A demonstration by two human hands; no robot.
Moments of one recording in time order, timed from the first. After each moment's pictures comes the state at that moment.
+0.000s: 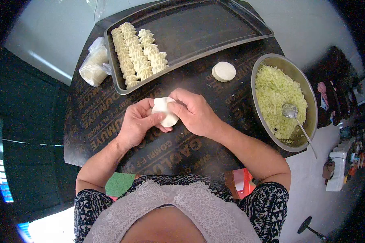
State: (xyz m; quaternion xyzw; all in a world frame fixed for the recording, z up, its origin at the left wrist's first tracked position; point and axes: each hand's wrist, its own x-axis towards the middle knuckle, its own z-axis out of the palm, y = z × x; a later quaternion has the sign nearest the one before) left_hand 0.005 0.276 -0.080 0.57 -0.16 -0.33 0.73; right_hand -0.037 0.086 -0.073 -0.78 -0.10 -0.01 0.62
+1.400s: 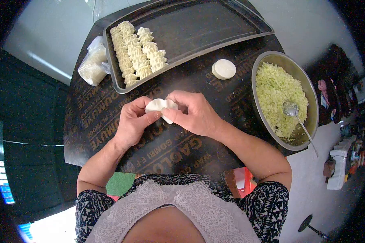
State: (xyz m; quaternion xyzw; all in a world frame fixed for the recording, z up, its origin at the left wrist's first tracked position) left_hand 0.003 0.280 -0.082 0.64 -0.20 -0.23 0.70; right_hand -0.040 0.082 -0.072 -0.77 -0.14 -0.01 0.62
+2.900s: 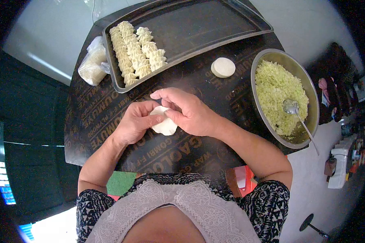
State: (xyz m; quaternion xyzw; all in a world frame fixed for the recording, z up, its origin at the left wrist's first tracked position) left_hand 0.005 0.278 -0.080 0.56 -0.16 -0.40 0.71; right_hand -0.039 0.081 -0.080 -0.74 -0.22 0.03 0.64
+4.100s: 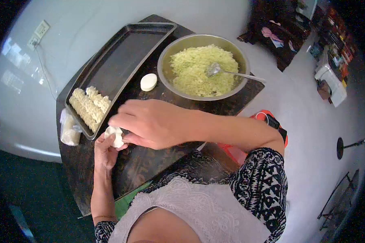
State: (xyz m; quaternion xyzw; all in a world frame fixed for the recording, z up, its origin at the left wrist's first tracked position) left_hand -0.003 0.250 -0.089 0.57 -0.11 -0.33 0.74; right_hand -0.121 0.015 -0.029 -0.82 -0.33 -0.33 0.32
